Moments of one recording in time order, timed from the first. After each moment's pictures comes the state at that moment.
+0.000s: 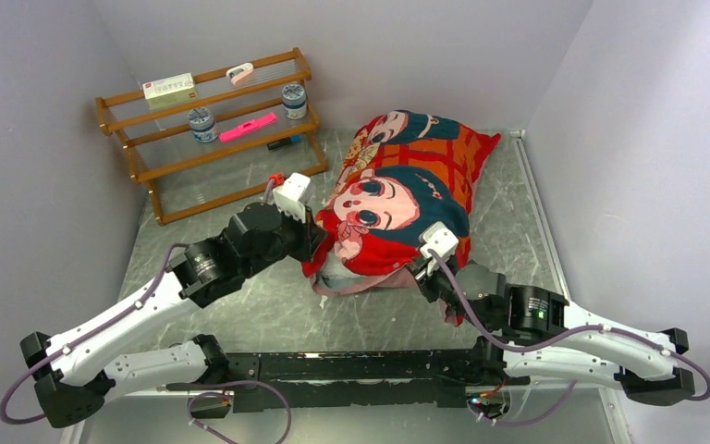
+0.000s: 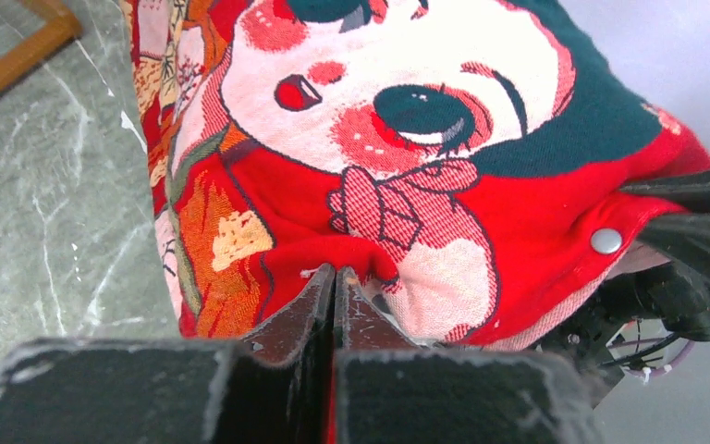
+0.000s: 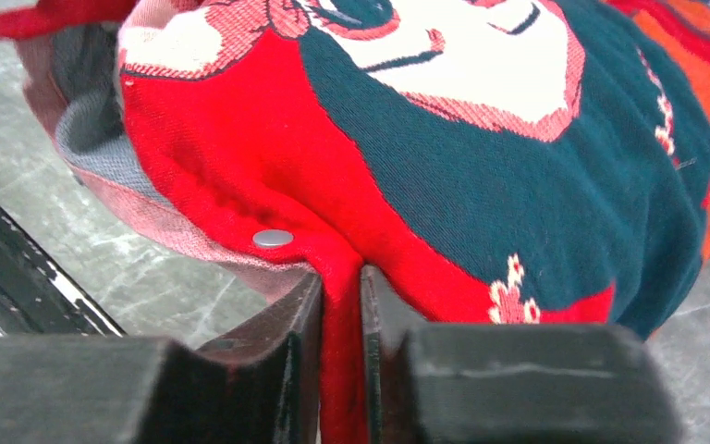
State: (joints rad) left arm -0.94 0.96 1.04 -0.44 -0.18 -0.39; right arm 1.27 0.62 0.81 -0.54 0.60 0.09
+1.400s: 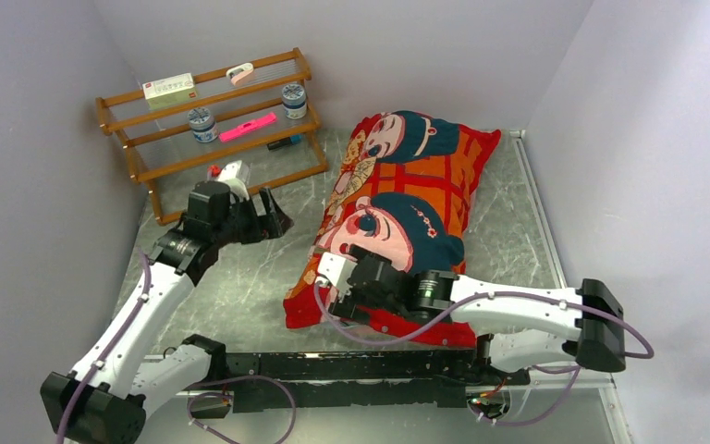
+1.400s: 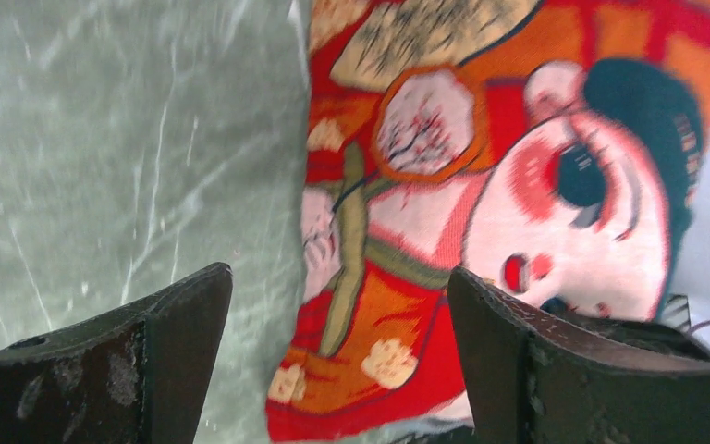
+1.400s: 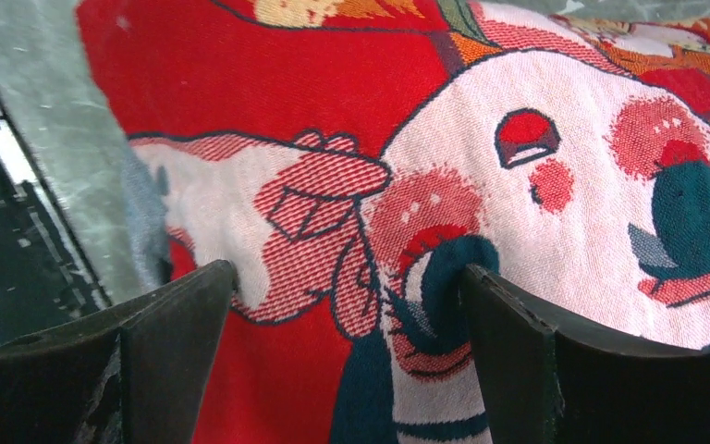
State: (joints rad) left arm -0.37 0.96 0.96 -0.51 0.13 -0.49; right arm 1.27 1.19 0.88 -0.40 0.30 -0.19
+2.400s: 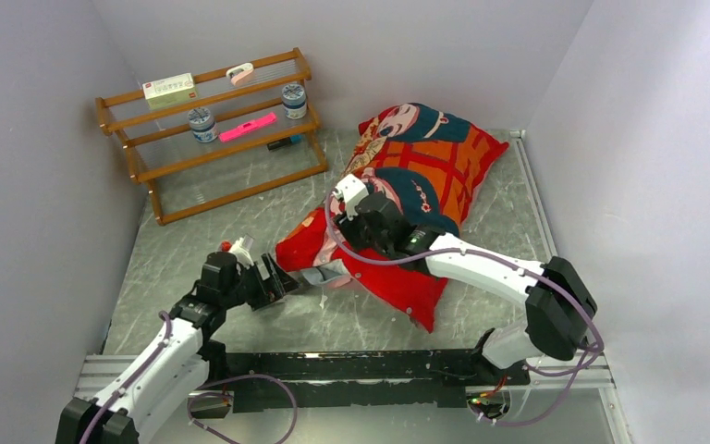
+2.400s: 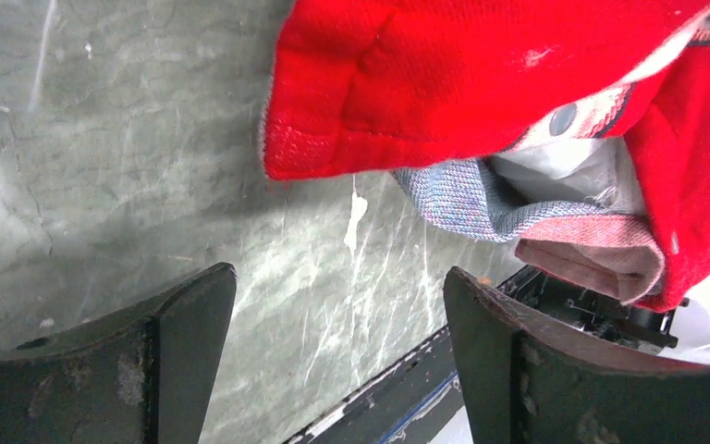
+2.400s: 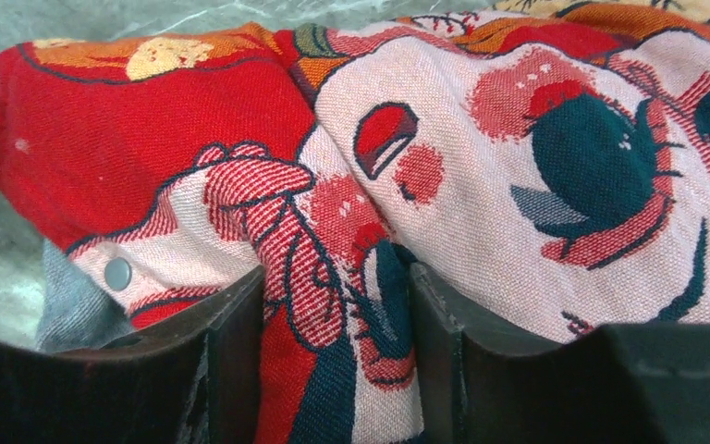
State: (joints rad) left arm -0.32 0.67 0.23 -0.19 0.42 -0.82; right arm 0.88 1.45 1.00 -0.10 0.22 -0.04
